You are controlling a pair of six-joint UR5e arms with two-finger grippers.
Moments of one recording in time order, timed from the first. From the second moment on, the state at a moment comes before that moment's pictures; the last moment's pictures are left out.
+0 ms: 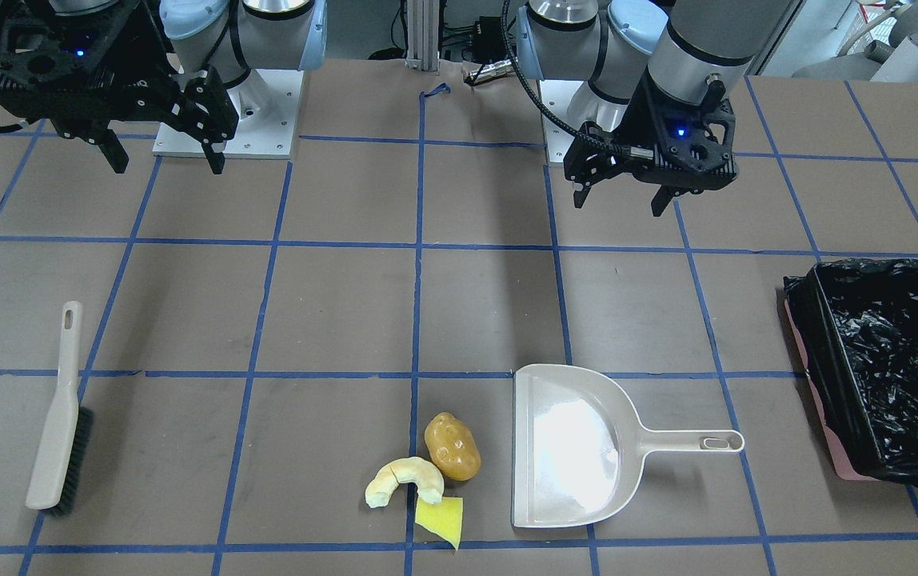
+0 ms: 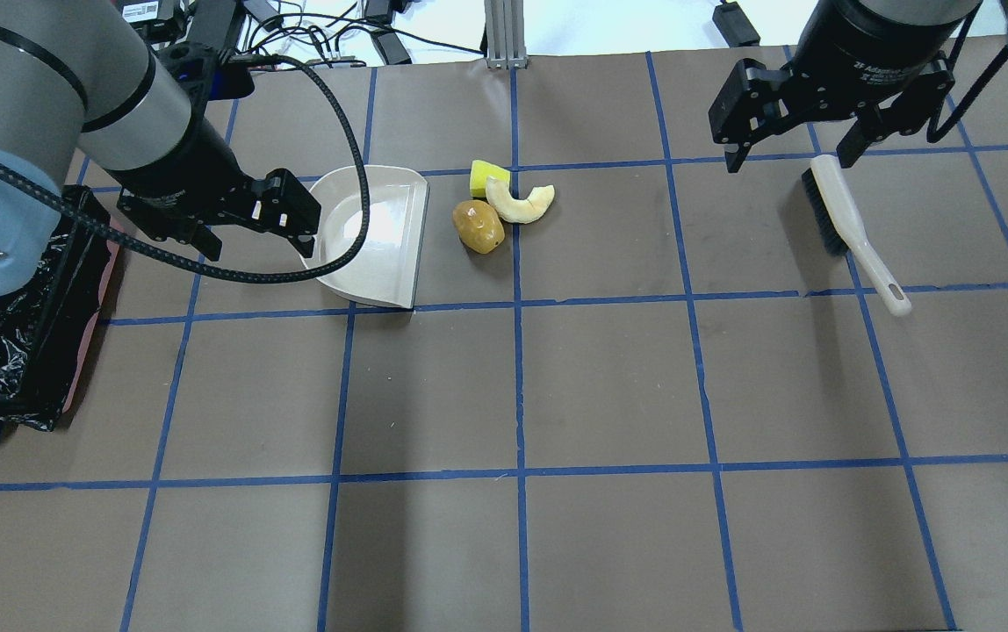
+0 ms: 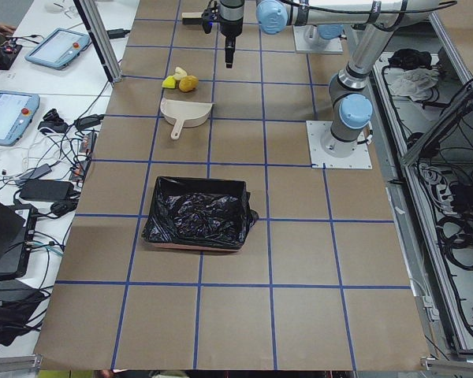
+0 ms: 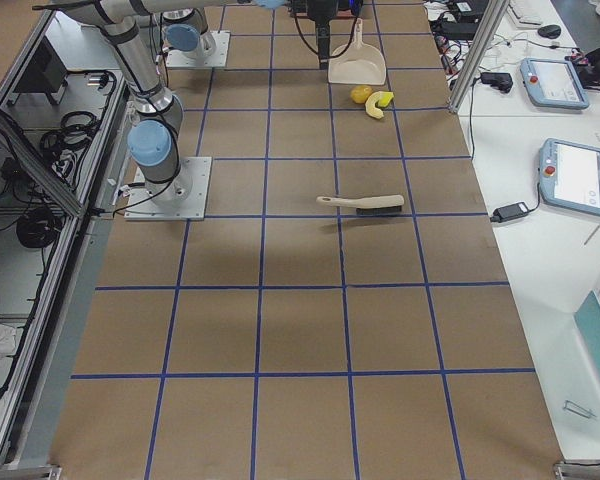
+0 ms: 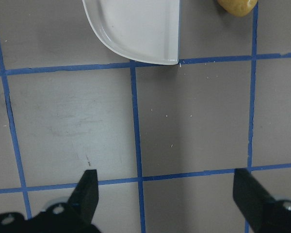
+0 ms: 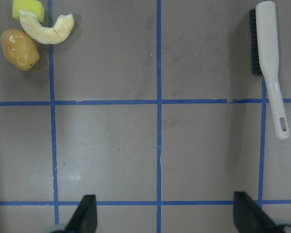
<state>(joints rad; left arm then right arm) -1.56 -1.50 -1.70 -1.48 1.51 0.05 1.57 -1.62 1.50 -1.53 -1.56 0.00</state>
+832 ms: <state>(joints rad) -1.49 -1.60 -1.66 -1.39 1.57 0.56 1.29 -1.42 1.64 -1.69 -1.59 -0.27</state>
